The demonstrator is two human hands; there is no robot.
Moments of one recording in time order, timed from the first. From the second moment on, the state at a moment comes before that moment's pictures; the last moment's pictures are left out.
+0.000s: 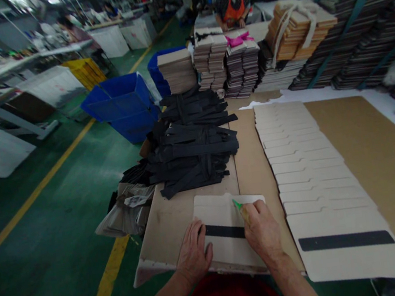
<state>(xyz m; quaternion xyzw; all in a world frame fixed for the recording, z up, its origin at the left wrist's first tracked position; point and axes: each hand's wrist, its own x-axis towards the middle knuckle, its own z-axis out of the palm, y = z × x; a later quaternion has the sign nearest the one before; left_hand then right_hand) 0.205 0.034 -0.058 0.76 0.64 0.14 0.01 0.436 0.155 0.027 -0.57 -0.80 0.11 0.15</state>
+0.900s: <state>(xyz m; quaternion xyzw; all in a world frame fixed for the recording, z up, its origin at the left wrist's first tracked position) 0.204 0.035 -0.060 0.76 0.63 0.17 0.00 0.474 0.151 0.028 -0.65 -0.74 0.10 0.15</state>
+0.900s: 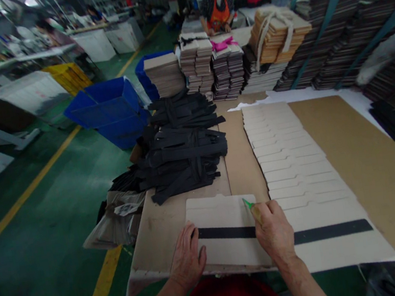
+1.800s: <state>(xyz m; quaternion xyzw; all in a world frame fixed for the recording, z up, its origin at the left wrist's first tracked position) 0.205 0.035 -0.059 0.76 0.64 0.15 0.01 0.487 0.147 0.018 -0.67 -0.72 0.10 0.16</state>
